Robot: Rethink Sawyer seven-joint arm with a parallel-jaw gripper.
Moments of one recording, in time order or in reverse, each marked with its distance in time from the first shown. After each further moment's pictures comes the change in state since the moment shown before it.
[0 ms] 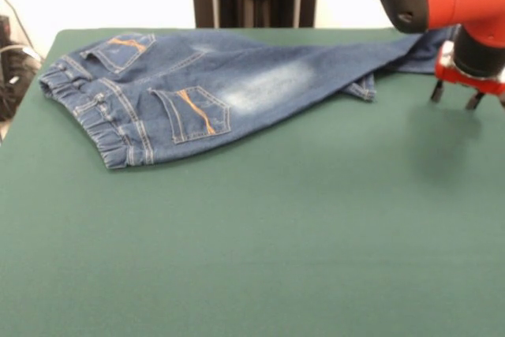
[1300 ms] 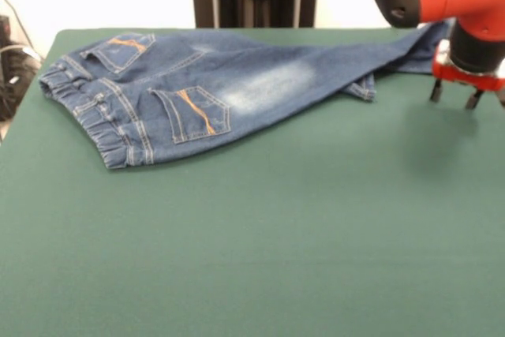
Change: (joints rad) arm -0.038 -0.030 0.041 0.062 -0.042 -0.079 0.000
